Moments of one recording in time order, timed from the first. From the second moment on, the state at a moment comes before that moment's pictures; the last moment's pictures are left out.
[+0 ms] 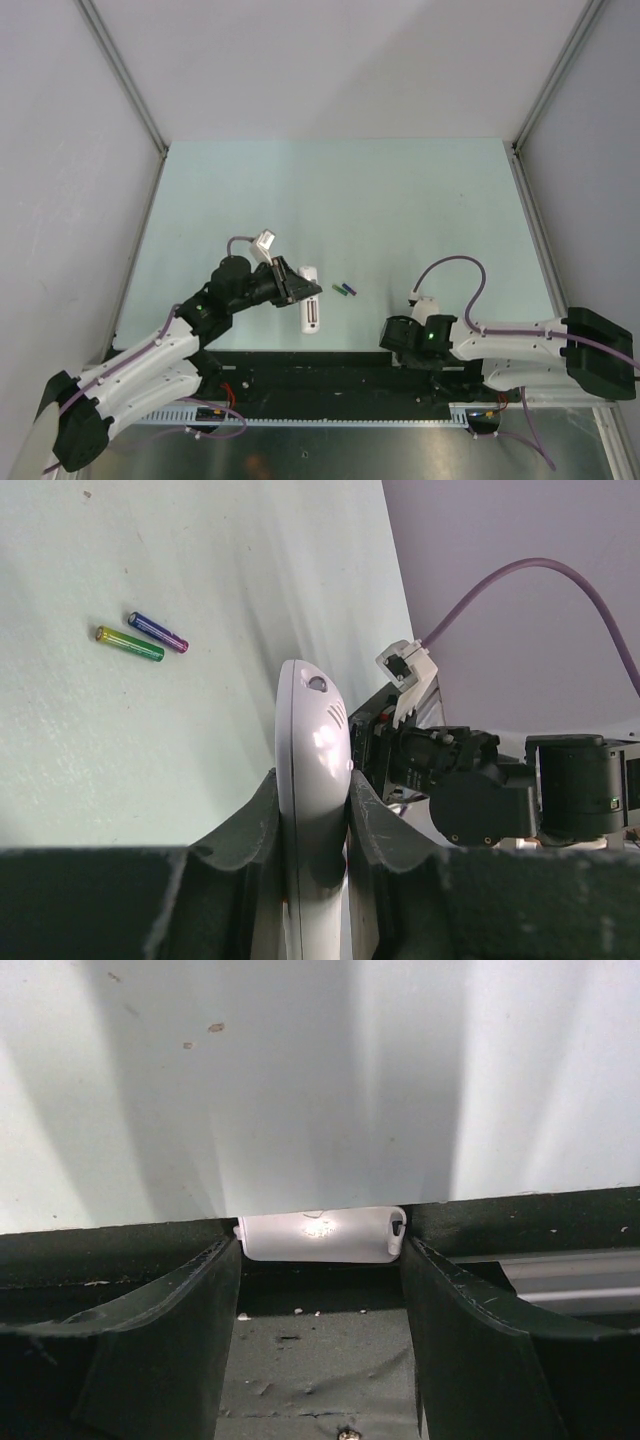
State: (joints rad) left arm -0.70 0.79 0.42 0.04 0.32 -0.97; right arm 1.26 1.12 0.46 -0.79 0.31 1.34
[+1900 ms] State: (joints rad) left arm -0.70 0.59 0.37 0.01 0.24 -0.98; right arm 1.42 1.69 0.92 -0.66 0.35 1.33
